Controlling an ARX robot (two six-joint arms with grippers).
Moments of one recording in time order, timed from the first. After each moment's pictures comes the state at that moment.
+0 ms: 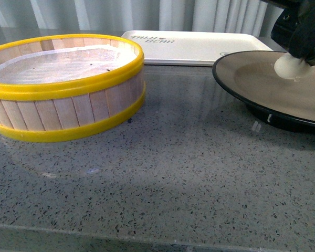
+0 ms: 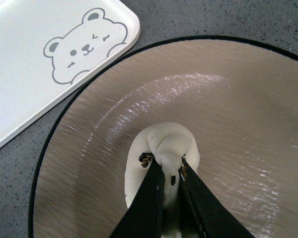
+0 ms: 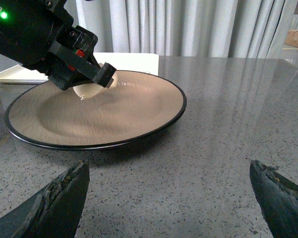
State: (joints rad) left arm -0.89 2.11 1.87 -0.35 -0.34 0.11; right arm 0.00 0.00 0.01 0.00 0.00 0.00
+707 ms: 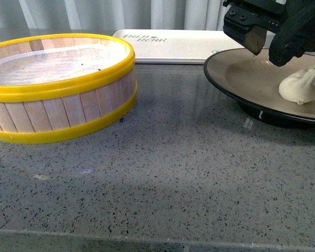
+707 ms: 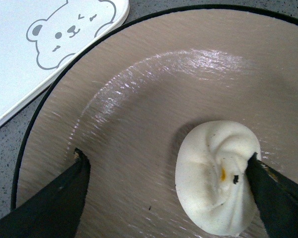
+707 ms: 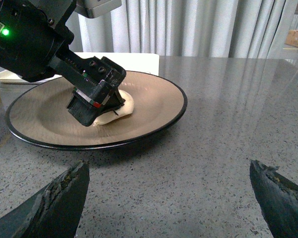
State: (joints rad) left arm -0.89 2.12 1.87 -0.39 -0.32 0.12; right arm 0.00 0.00 0.01 0.00 0.00 0.00
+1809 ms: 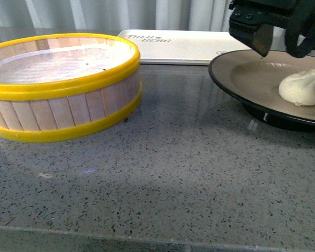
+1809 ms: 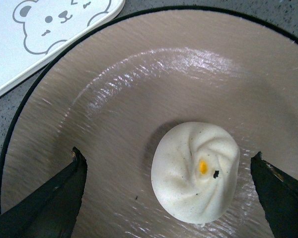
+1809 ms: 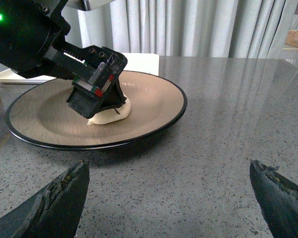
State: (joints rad) left arm -0.88 2.11 1.92 -0.47 -0.25 -0.01; right arm 0.00 0.00 0.01 0.00 0.00 0.00
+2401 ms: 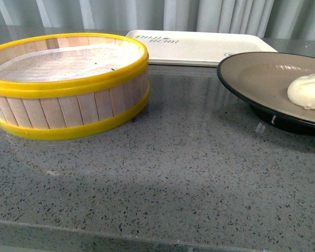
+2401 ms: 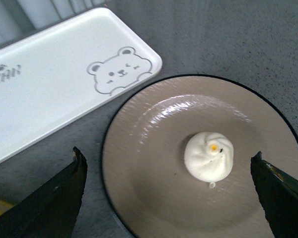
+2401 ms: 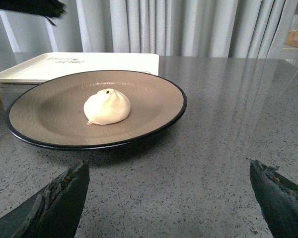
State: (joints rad) left arm -0.82 1.70 1.53 -0.23 -0.24 0.04; right arm 0.00 0.00 0.01 0.00 0.00 0.00
